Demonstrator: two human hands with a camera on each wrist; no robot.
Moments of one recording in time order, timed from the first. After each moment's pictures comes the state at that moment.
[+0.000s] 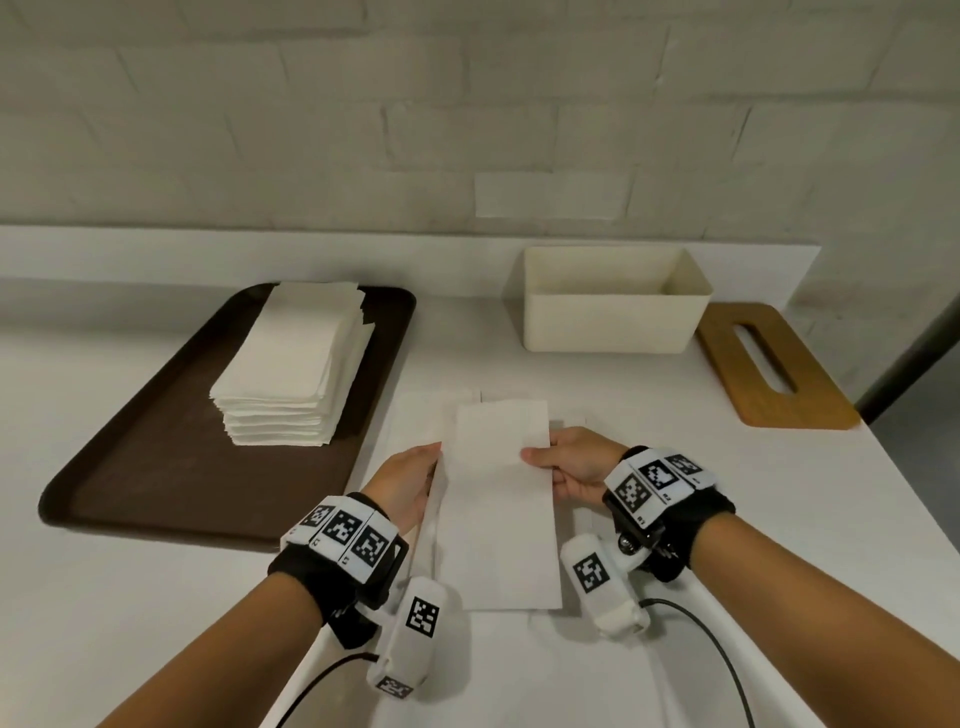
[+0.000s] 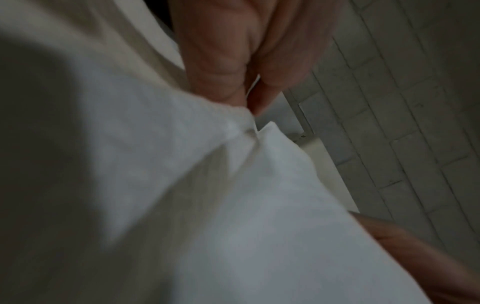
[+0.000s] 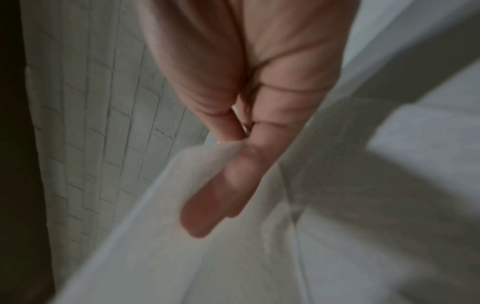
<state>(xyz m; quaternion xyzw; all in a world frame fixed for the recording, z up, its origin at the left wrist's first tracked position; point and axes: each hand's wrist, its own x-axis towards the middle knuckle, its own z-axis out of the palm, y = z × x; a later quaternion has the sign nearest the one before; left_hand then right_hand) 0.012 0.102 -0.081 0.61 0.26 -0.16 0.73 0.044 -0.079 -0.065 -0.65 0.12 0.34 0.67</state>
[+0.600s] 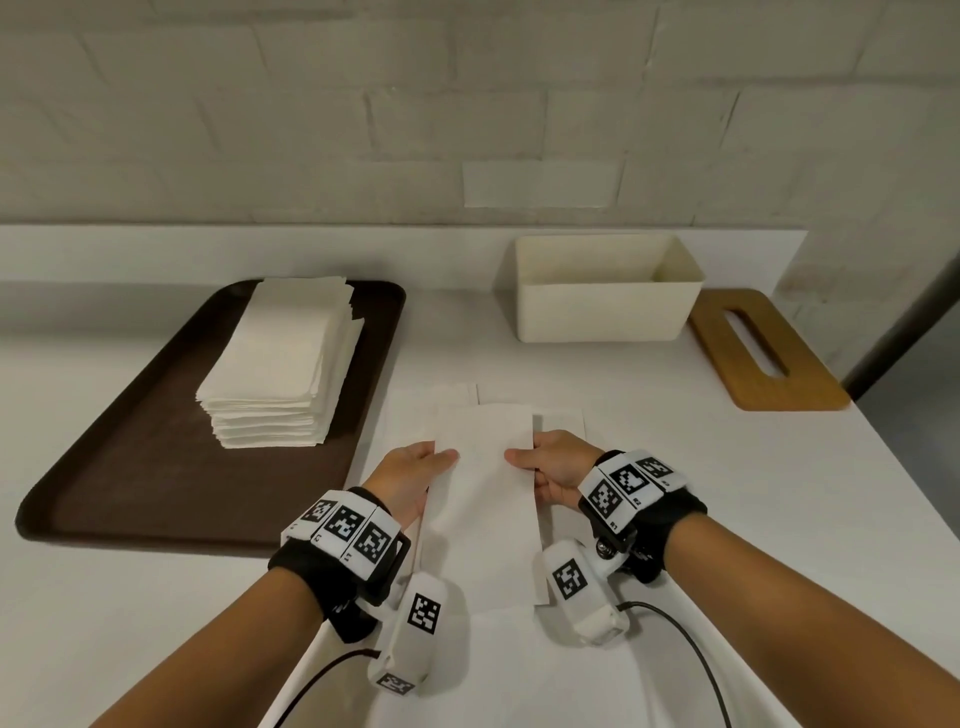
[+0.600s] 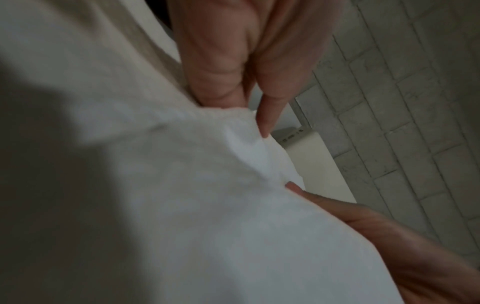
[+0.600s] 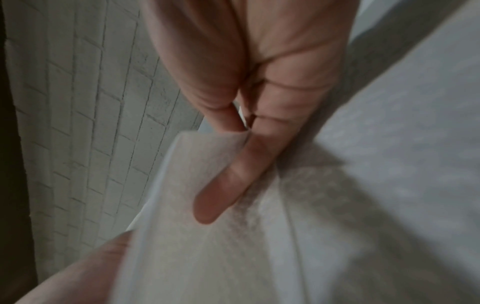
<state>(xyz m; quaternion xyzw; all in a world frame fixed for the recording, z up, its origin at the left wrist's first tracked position) 0.011 0.107 -0.077 0.66 0.24 -0.19 0.69 0.037 -0.060 -0.076 -0.67 0.15 0.33 0.65</state>
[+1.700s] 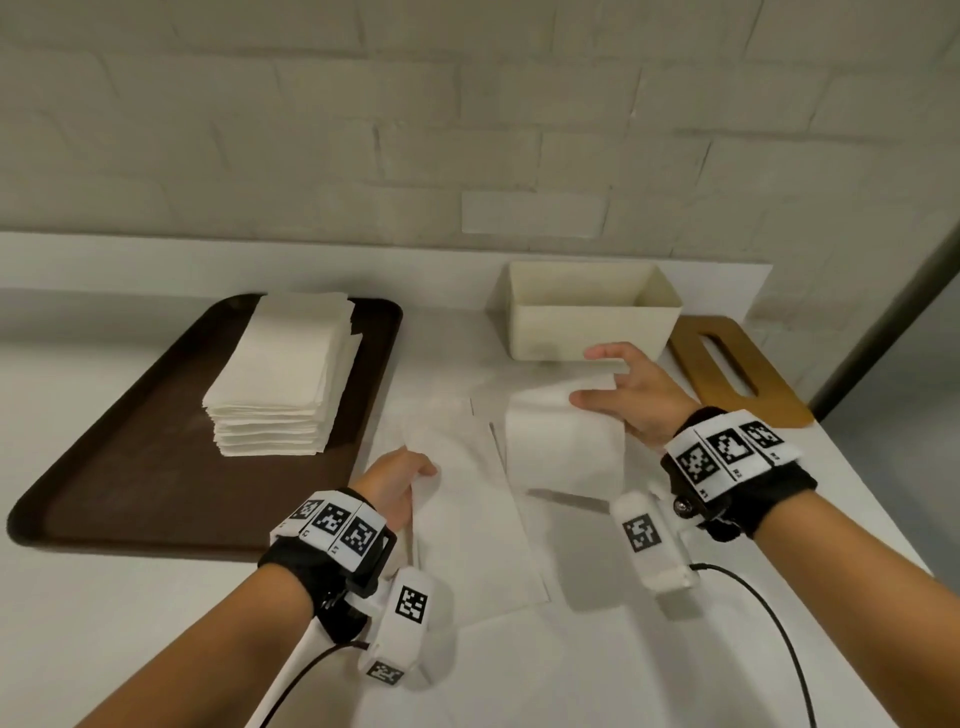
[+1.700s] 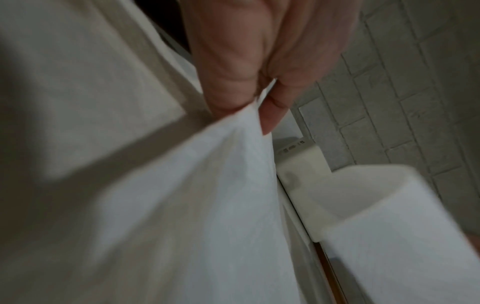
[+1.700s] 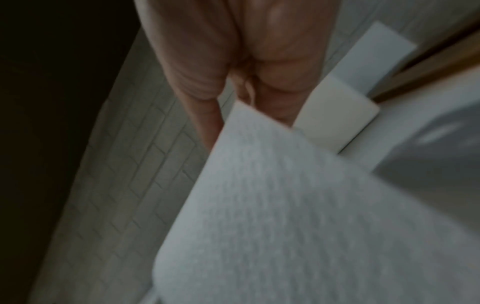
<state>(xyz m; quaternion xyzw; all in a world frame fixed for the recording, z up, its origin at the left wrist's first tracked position) 0.019 0.122 -0.083 0.62 0.24 -0.20 0.72 0.043 -0.118 -0.006 -0.77 0.04 0.10 0.63</state>
